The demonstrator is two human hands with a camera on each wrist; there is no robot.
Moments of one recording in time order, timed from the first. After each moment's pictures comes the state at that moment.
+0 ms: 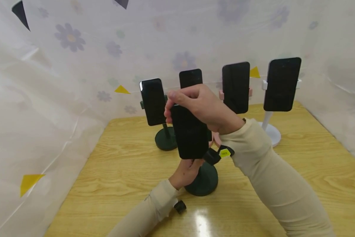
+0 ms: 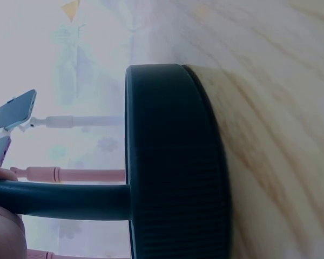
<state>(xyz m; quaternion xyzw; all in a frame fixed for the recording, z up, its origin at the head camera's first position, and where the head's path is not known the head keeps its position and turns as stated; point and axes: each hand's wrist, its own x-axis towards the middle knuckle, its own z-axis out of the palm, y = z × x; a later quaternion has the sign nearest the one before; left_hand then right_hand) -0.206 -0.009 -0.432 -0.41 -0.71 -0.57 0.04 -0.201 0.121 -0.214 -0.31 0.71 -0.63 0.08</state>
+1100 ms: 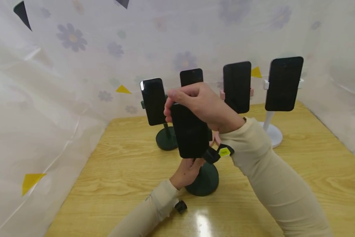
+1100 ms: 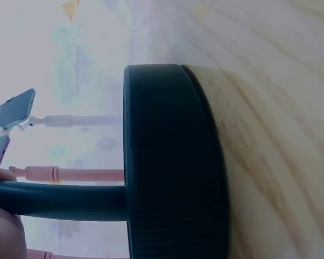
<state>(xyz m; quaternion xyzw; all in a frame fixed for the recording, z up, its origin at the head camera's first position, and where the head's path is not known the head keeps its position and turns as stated) -0.206 -0.008 -0.434 -0.40 -0.72 -0.57 0.04 -0.201 0.121 -0.212 -0.31 0.71 -0.63 0.08</state>
